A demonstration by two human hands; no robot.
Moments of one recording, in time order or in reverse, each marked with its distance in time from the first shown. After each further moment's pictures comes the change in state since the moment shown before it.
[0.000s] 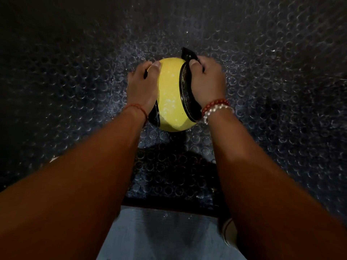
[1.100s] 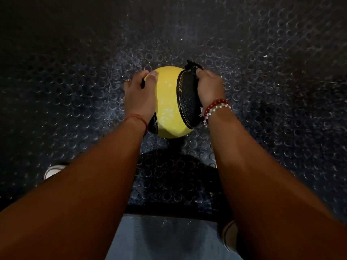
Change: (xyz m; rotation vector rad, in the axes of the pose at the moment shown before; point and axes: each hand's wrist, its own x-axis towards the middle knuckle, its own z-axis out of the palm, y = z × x) left_hand -0.010 0.003 0.002 -0.004 0.044 -0.034; right_hand 0.012 0.003 -0.012 0.196 -0.045 0.354
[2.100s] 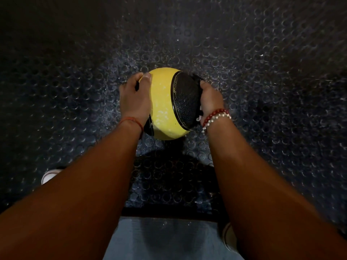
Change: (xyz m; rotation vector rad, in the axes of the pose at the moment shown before) left_hand -0.002 0.004 -0.005 0.017 0.009 -0.001; right_hand 0.006 0.030 0.008 0.323 0.058 0.314
